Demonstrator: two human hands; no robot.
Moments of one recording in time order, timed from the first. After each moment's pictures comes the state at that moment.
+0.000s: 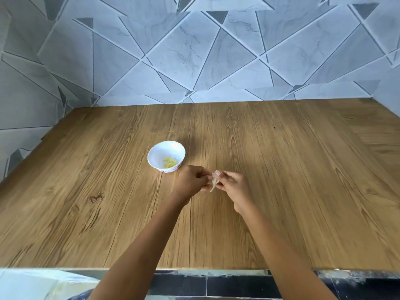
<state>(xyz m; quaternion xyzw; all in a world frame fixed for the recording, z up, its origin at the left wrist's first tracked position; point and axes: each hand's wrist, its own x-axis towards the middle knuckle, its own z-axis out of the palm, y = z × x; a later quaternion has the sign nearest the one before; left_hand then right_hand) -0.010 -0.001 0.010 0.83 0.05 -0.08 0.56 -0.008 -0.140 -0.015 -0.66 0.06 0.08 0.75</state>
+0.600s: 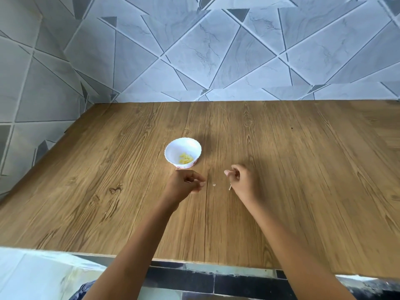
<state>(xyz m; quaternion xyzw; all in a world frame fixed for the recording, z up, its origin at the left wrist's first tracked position) -0.041 0.054 0.014 0.82 0.10 -0.05 0.56 0.017 -0.129 -0.045 -0.91 -0.03 -0.11 0.40</state>
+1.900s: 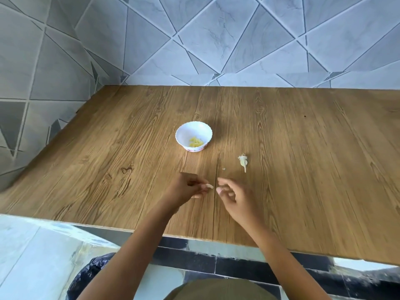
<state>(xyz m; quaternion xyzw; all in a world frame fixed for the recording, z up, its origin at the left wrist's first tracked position) -0.088 0.067 0.002 0.80 0.09 -0.11 0.58 -0.085 -0.109 -0.038 -0.86 -0.16 0.01 0.48</state>
